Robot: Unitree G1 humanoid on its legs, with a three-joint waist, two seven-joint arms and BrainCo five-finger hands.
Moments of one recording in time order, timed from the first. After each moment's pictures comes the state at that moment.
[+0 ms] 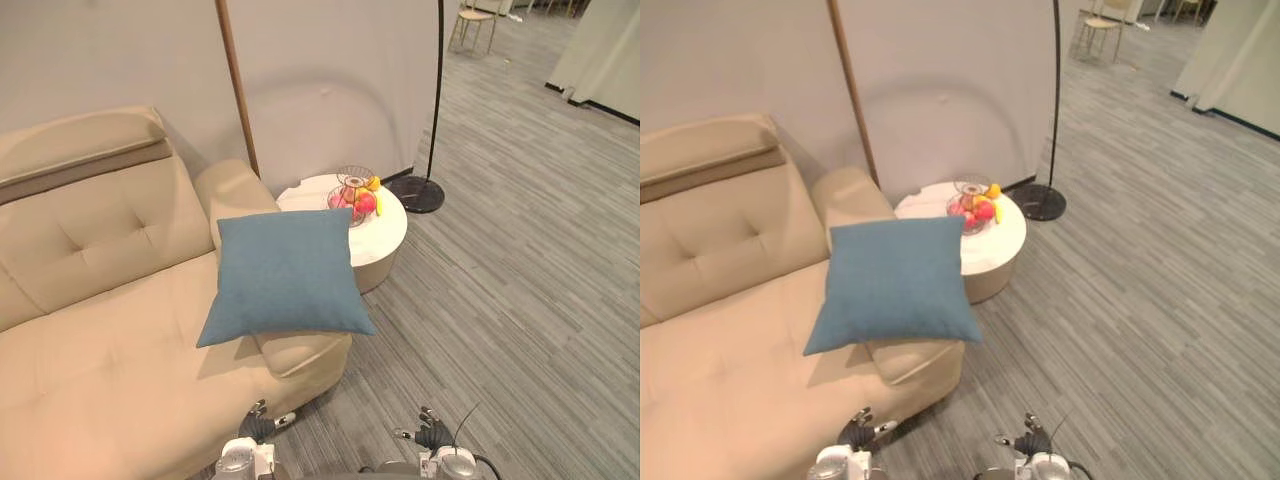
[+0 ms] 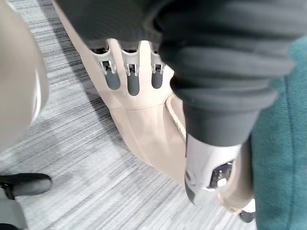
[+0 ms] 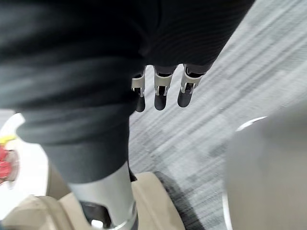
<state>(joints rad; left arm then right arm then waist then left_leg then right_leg) 0.02 0.01 0.05 1.04 0.00 -0.14 0.02 0.04 -0.07 -0.11 1.04 0.00 -0.12 -0.04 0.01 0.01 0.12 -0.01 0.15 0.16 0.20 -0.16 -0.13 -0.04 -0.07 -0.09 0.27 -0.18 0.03</state>
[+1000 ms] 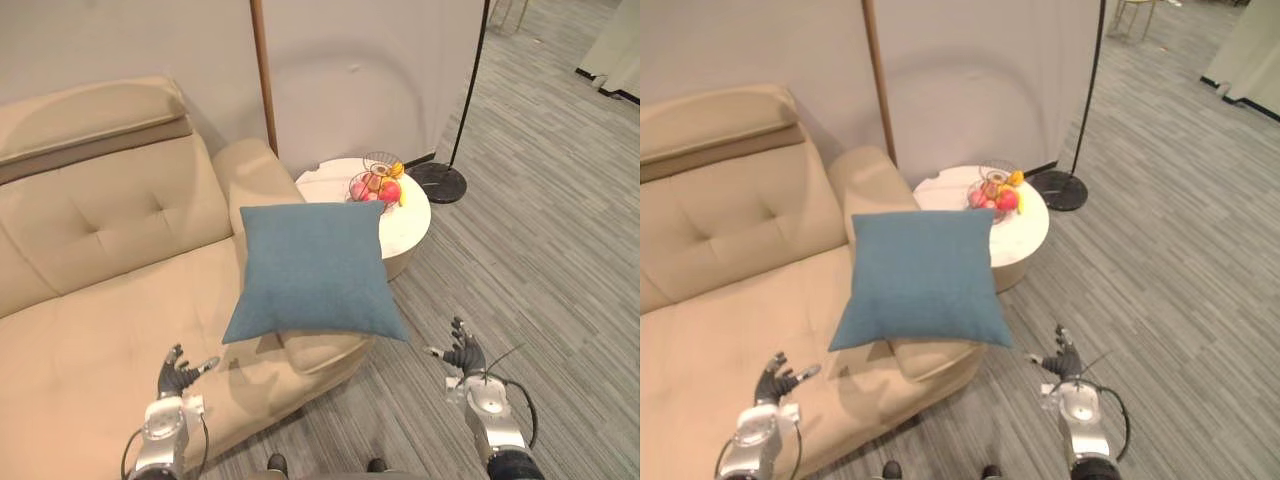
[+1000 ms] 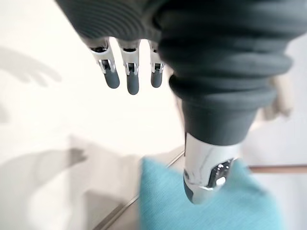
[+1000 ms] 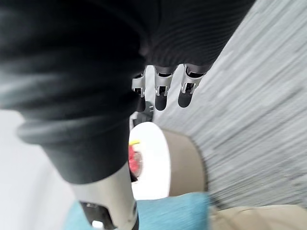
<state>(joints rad) -0.05 0.31 0.20 0.69 -0.16 -0.19 0.13 -0.12 -0.20 -0.12 0.60 0.08 -0.16 -0.11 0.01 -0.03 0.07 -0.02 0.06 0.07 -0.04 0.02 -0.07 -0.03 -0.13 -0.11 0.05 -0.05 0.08</state>
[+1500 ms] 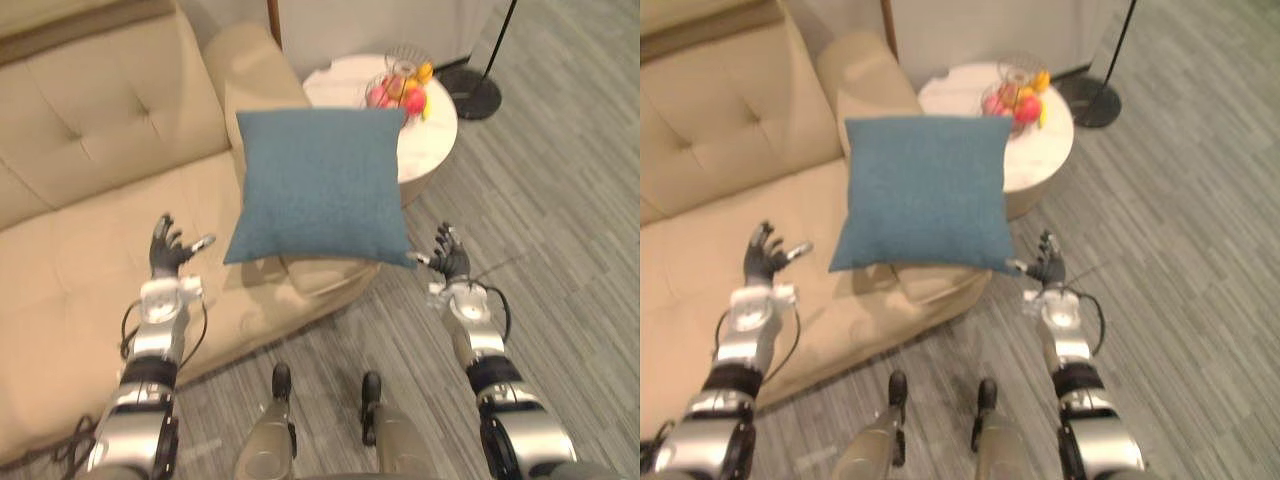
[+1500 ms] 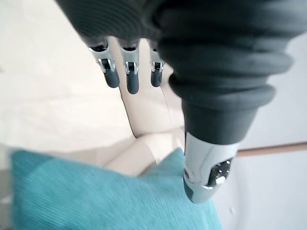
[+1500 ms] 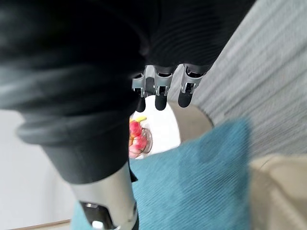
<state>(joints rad) -0.67 0.42 0.03 0.78 -0.28 -0.19 0.20 -0.67 -0.24 0.02 0.74 0.33 -0.16 -0.16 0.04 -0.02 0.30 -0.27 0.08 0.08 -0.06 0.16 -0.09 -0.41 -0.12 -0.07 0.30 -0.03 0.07</state>
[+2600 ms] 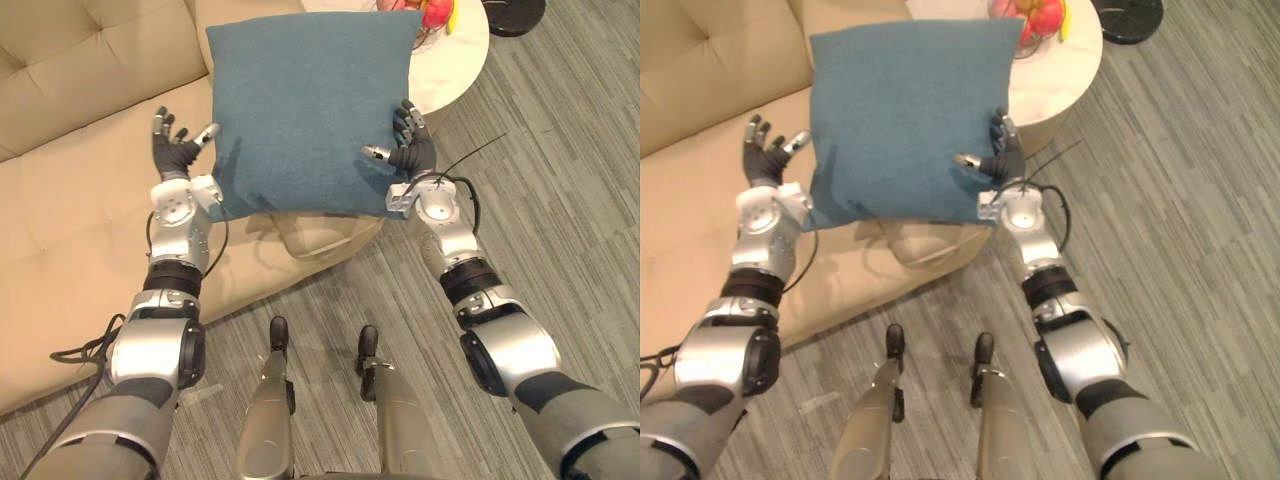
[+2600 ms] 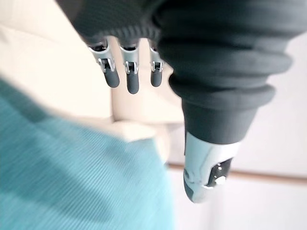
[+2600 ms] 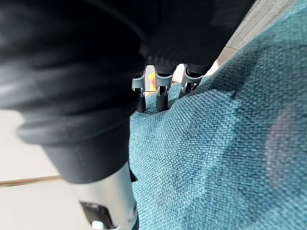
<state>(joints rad) -0.94 0.38 0.16 0.87 -0.40 -0.21 0.25 -0.99 -0.24 0.20 0.80 0.39 -0.15 -0.20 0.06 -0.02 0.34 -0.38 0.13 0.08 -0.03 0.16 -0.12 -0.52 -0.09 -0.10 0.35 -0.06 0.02</state>
